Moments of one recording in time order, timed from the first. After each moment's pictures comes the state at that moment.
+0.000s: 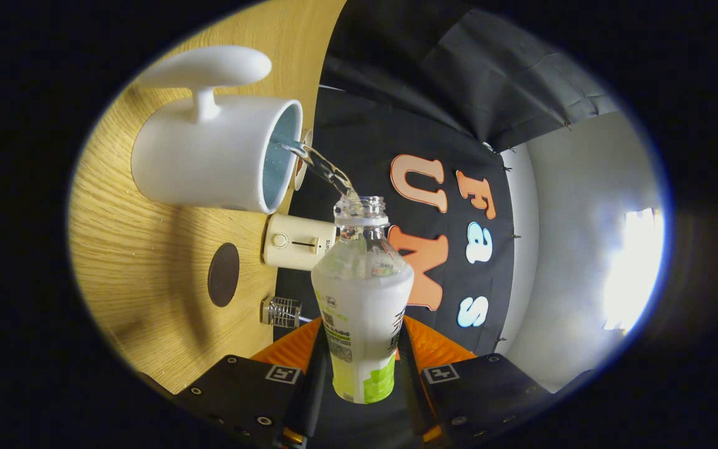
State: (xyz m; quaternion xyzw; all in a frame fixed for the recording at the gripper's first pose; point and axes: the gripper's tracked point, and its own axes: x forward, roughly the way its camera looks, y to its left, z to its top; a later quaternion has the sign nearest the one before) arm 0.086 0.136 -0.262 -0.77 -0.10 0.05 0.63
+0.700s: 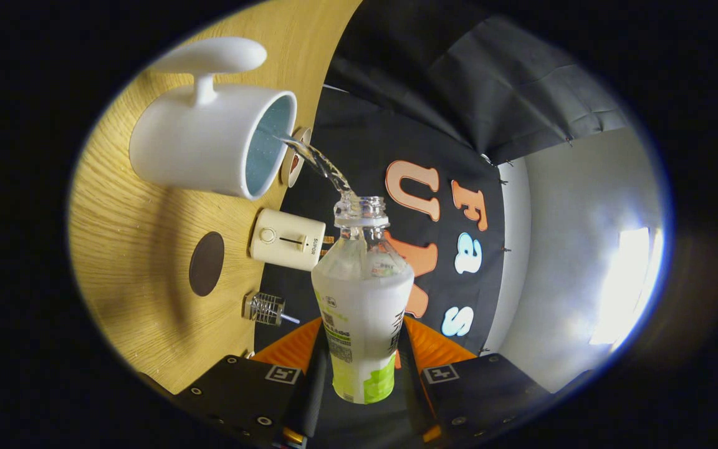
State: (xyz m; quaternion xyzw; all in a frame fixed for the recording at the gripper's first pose) arm 0.093 0.139 -0.248 -0.79 -0.12 0.04 0.61
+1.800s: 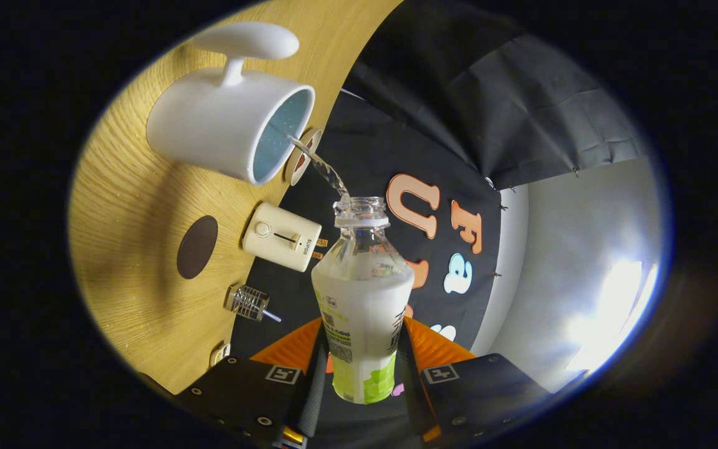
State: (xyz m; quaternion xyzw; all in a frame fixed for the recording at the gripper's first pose) arm 0.095 0.146 -0.234 -0.82 -0.15 0.05 0.54
